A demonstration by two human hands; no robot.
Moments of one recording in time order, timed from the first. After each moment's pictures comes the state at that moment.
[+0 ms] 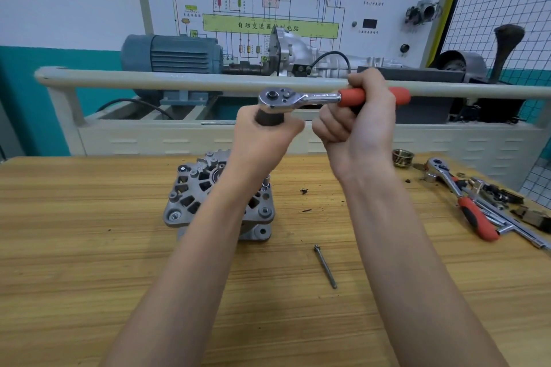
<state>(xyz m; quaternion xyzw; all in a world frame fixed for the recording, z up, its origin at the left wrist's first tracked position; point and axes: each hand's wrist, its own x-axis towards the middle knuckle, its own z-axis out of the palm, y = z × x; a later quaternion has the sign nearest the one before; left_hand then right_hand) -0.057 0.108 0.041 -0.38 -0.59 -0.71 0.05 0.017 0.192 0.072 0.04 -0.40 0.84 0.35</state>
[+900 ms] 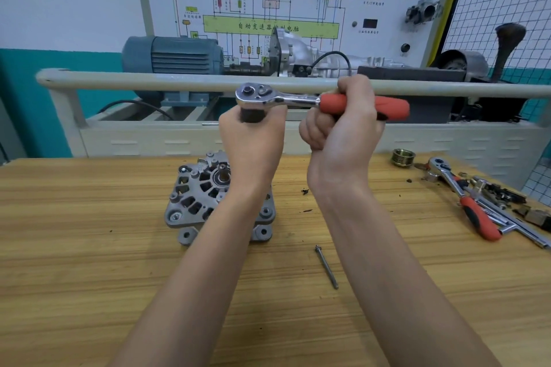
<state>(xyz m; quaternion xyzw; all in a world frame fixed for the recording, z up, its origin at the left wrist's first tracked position) -0.049 0.117 0.040 -0.24 -0.53 -0.80 0.15 0.014 0.162 0.062 0.07 -0.38 0.80 0.45</state>
